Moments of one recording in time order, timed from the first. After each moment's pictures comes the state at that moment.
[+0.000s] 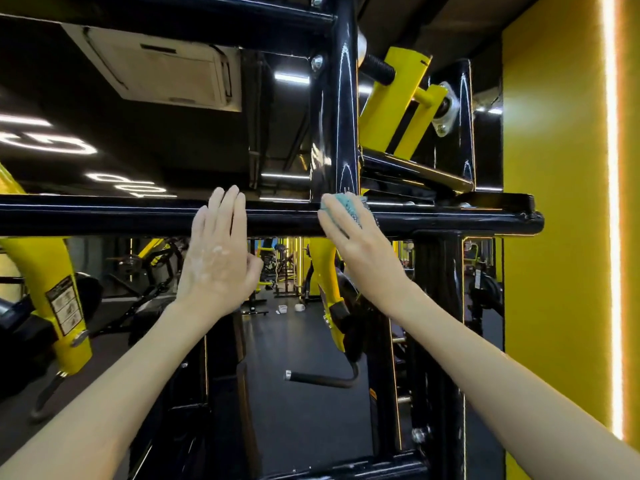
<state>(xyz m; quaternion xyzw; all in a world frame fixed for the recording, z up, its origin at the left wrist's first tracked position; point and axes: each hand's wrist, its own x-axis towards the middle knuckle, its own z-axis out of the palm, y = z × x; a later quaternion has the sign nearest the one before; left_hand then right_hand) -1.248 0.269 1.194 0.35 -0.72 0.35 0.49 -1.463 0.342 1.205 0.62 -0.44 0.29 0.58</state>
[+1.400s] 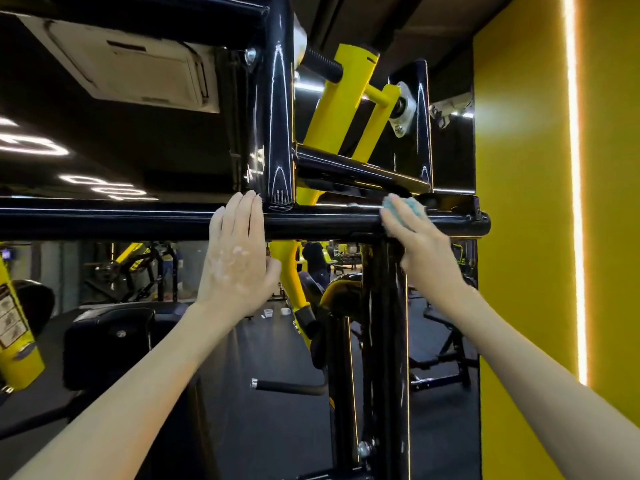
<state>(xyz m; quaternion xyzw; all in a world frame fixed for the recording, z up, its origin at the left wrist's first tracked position) -1.363 0.291 1.197 0.32 -0.73 0.34 0.50 -1.630 0.386 1.202 0.58 -0.52 0.38 0.50</state>
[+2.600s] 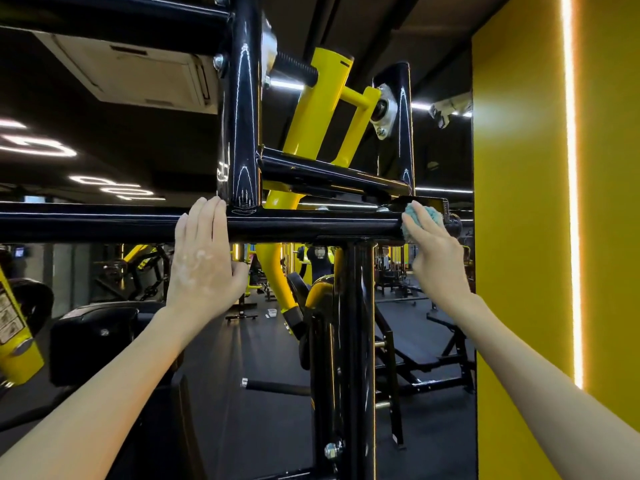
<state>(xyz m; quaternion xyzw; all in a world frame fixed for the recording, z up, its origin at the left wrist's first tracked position) -1.375 0.295 1.194 0.34 -0.71 0.31 0.53 -1.693 0.406 1.199 0.54 -0.56 0.46 0.43</state>
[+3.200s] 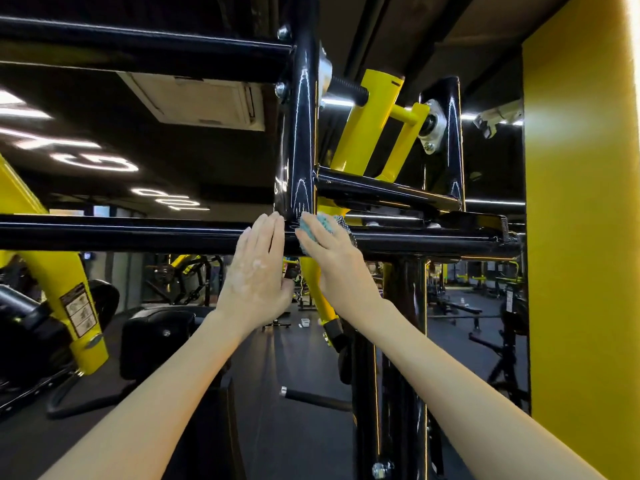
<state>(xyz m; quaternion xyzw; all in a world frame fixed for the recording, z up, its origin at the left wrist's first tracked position) -1.358 0.308 1.199 0.35 -0.76 0.31 0.45 -1.512 0.351 1.209 0.70 -0.41 0.39 0.42</state>
